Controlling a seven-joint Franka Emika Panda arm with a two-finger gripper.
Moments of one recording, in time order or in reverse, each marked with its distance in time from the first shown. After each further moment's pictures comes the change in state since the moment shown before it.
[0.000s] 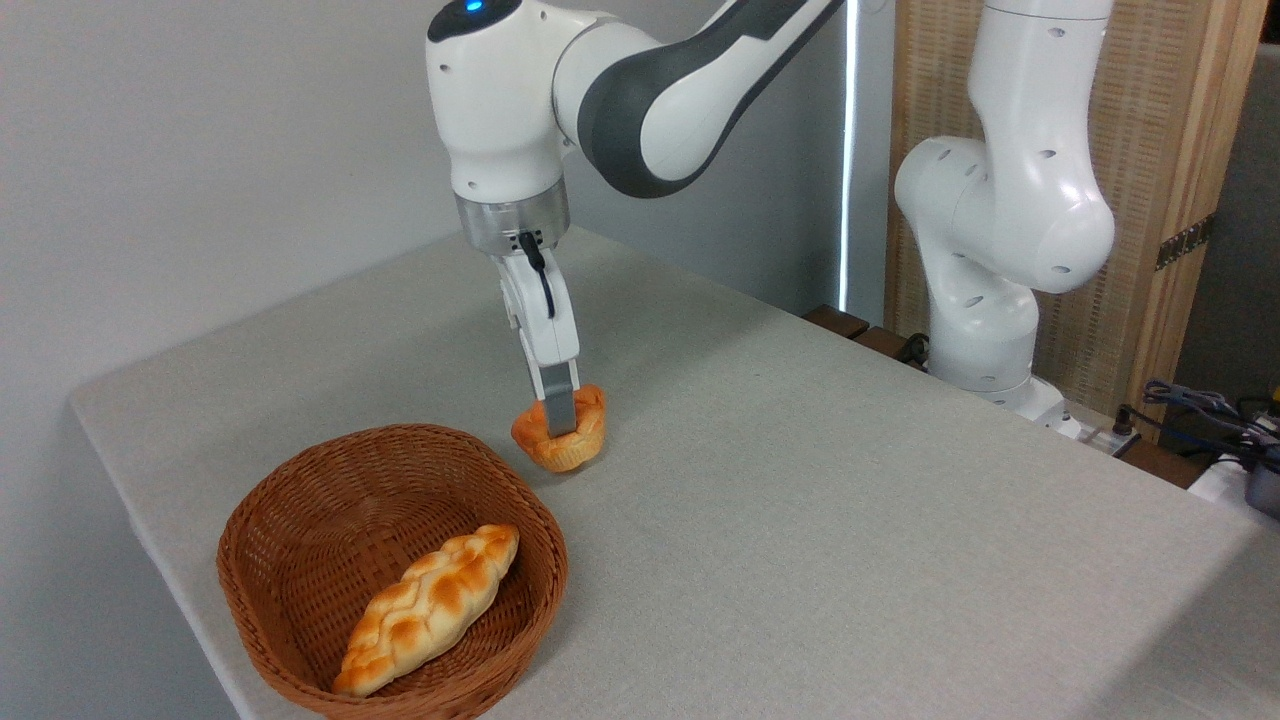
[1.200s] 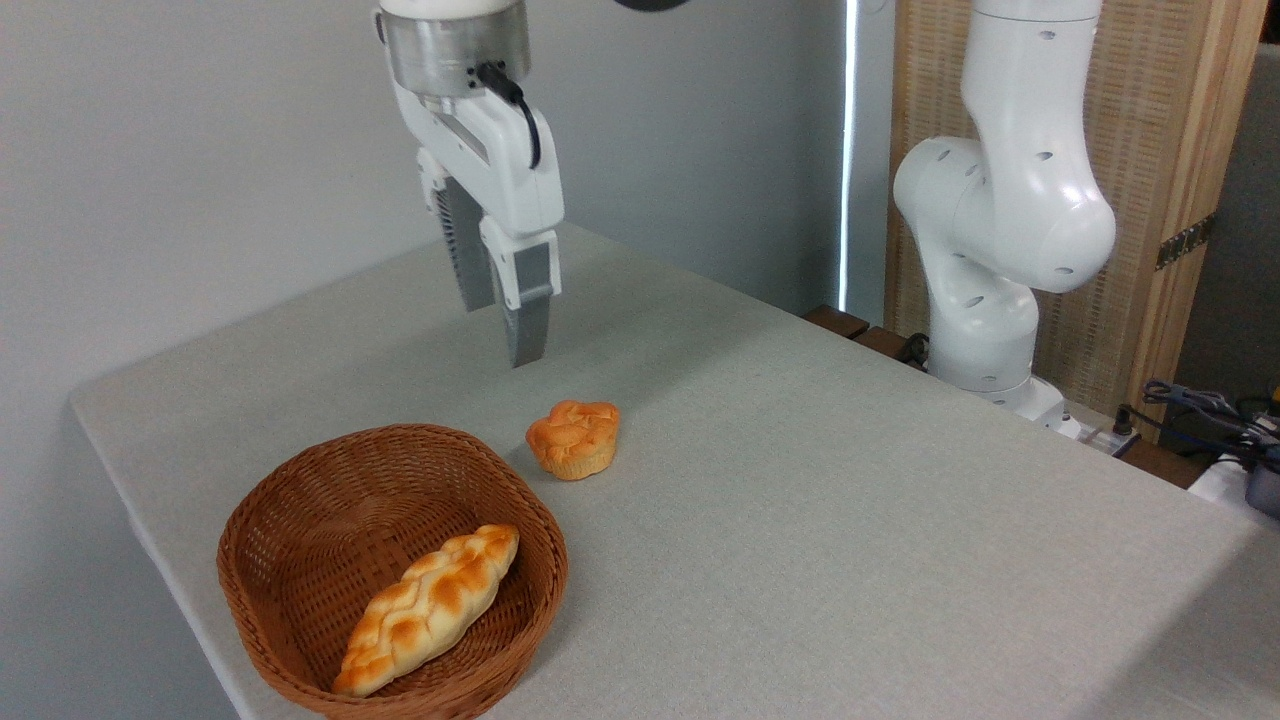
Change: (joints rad) arm 0.020 0.079 0.146 0.482 0.000 -0.349 -0.107
